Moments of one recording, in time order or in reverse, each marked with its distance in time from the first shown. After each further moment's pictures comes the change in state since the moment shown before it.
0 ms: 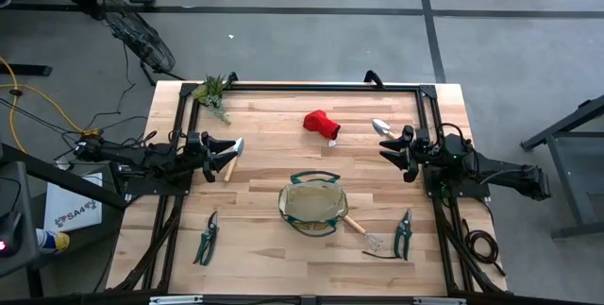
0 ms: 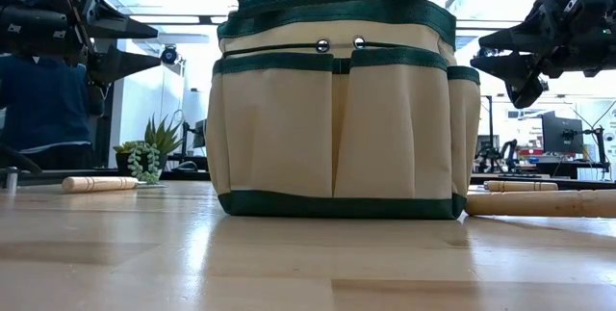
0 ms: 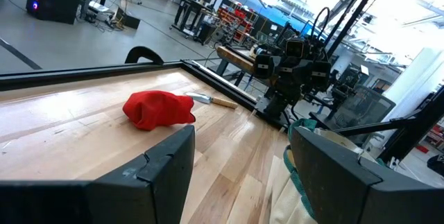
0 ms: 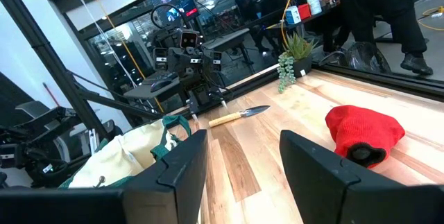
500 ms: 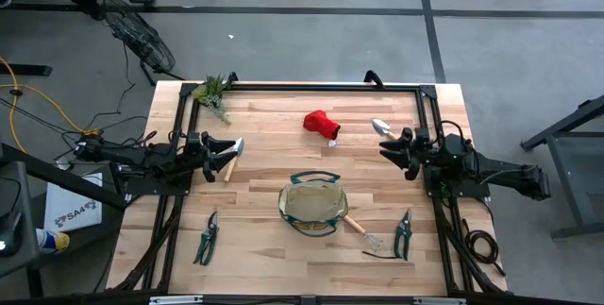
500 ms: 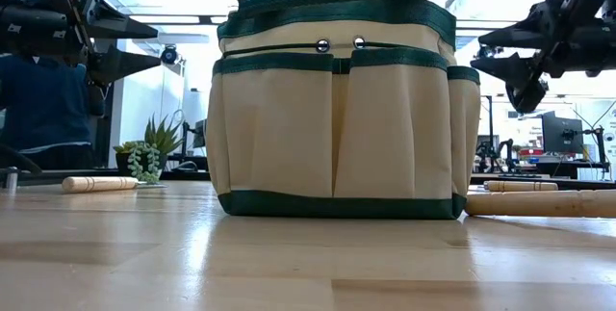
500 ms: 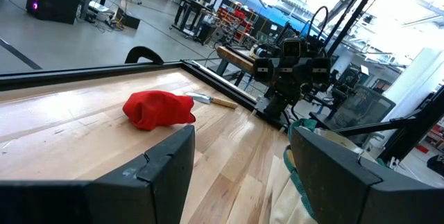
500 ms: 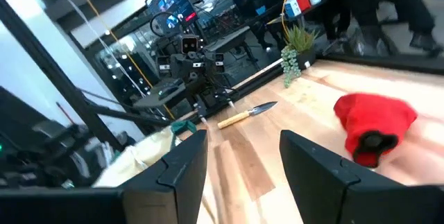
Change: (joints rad) left arm 0.000 0.000 0.000 0.000 0.000 0.000; right arm 0.000 0.000 0.000 0.002 0.000 0.150
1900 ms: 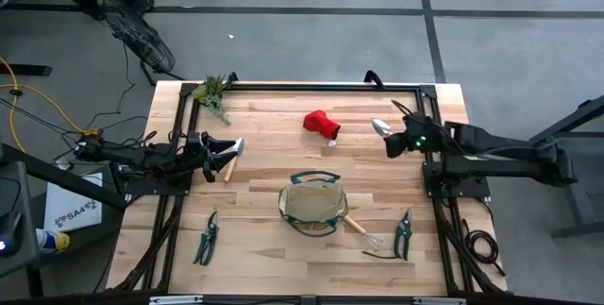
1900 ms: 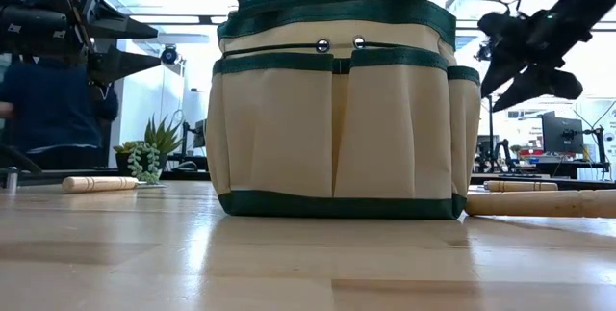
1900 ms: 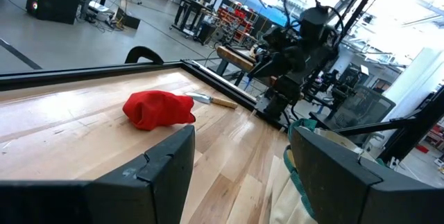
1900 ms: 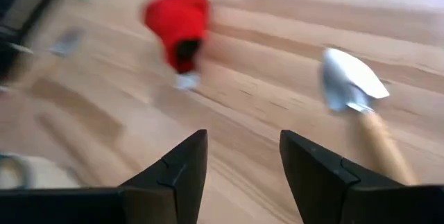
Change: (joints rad) left arm 0.000 0.000 0.000 0.000 0.000 0.000; right arm -0.080 0.658 0.528 -0.740 0.289 0.282
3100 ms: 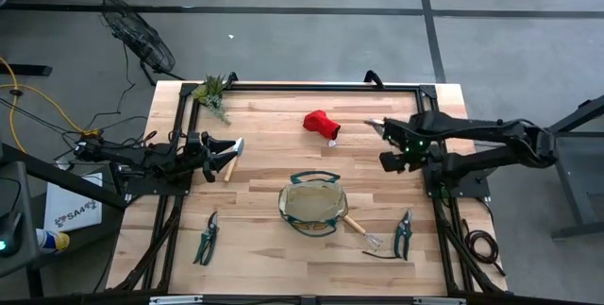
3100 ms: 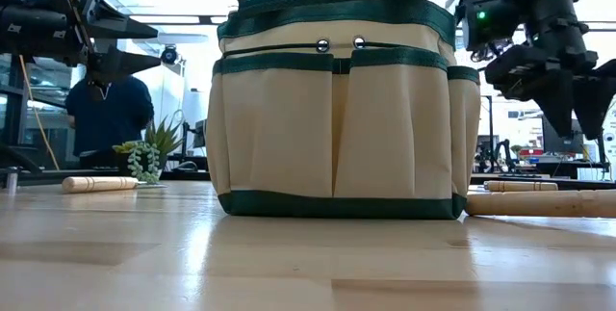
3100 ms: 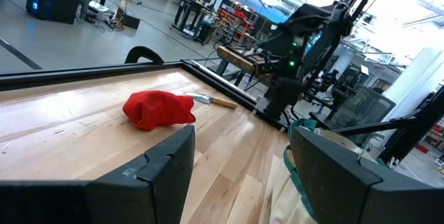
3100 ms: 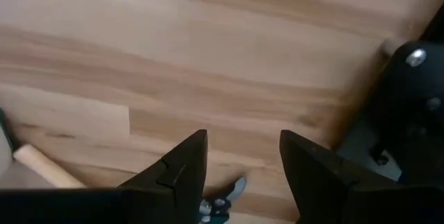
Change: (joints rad) left arm 0.000 0.000 0.000 0.000 0.000 0.000; right arm -0.039 0.471 0.191 -0.510 -0.469 0.206
